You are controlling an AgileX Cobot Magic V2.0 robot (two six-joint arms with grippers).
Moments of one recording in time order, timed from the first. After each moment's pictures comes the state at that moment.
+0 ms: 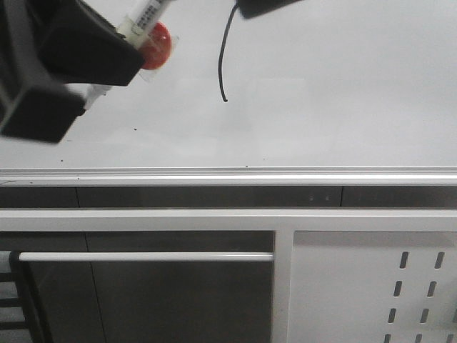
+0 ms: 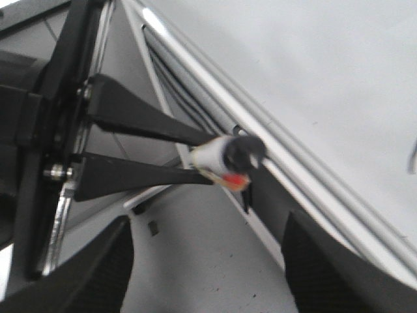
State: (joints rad) left arm -1.18 1.08 -0.63 1.42 0.56 -1.21; right arm 0.70 1.08 -0.85 0.73 0.41 -0.70
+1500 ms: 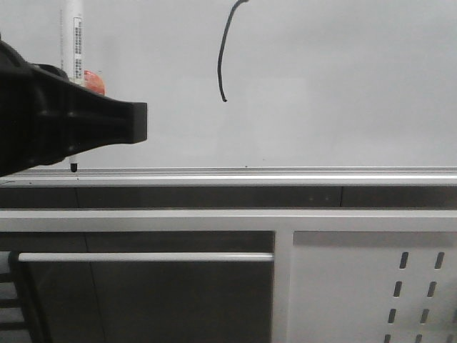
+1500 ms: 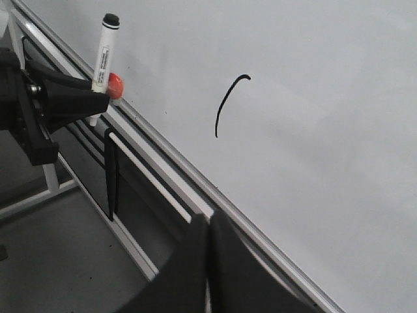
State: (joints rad) left arm -1.30 1.42 -0.47 1.79 1.15 -2.49; right arm 0.44 0.58 -0.67 0.44 0.57 -0.69
